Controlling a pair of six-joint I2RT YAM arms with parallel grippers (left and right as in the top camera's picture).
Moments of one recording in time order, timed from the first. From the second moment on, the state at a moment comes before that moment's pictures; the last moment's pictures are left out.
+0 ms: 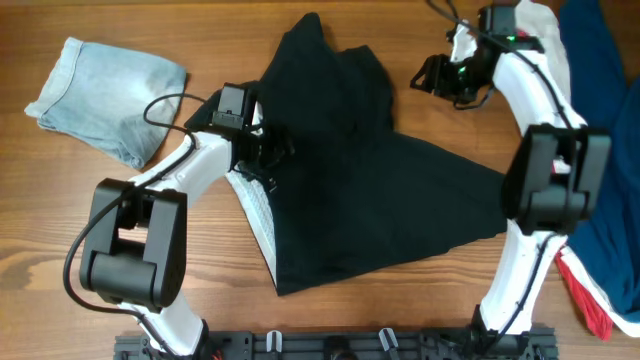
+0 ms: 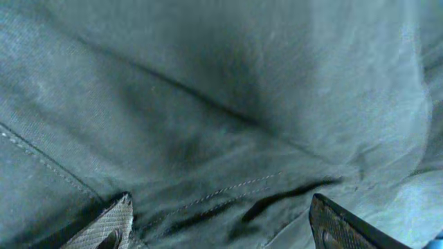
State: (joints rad) left arm -0.24 1.87 1.08 -0.42 0.37 -0.68; right arm -0.03 2.26 1.80 -0.79 -0.44 0.15
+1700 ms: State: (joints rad) left arm -0.24 1.86 1.11 -0.67 0.30 -0.68; right arm 0.13 2.16 1.84 -0.91 -0.02 0.38
